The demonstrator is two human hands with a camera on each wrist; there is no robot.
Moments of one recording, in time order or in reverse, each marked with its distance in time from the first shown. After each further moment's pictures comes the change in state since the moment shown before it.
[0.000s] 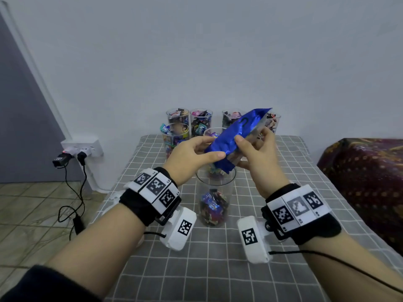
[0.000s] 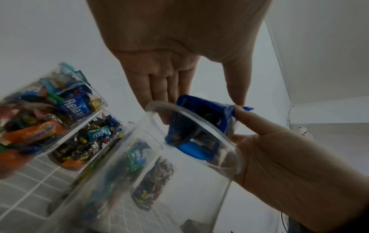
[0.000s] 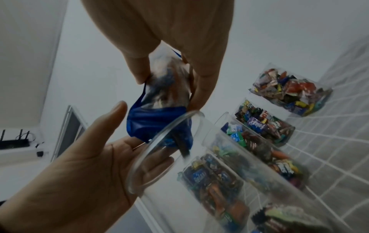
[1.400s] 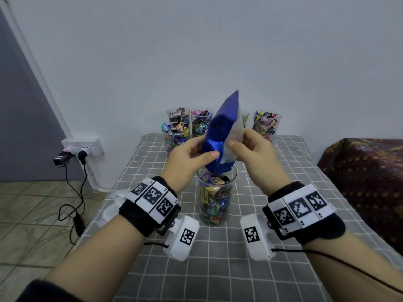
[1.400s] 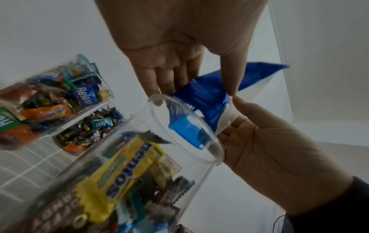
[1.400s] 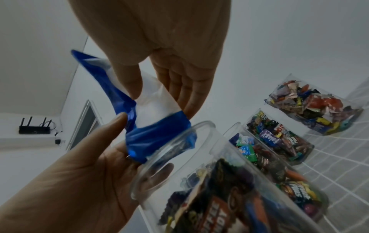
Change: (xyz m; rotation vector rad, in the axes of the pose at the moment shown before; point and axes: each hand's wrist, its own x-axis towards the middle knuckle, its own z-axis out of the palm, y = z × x) left_hand -0.011 -0.013 0.003 -0.316 0.057 0.121; right_hand -0.003 -0.008 0.004 -0.215 -0.237 -0.168
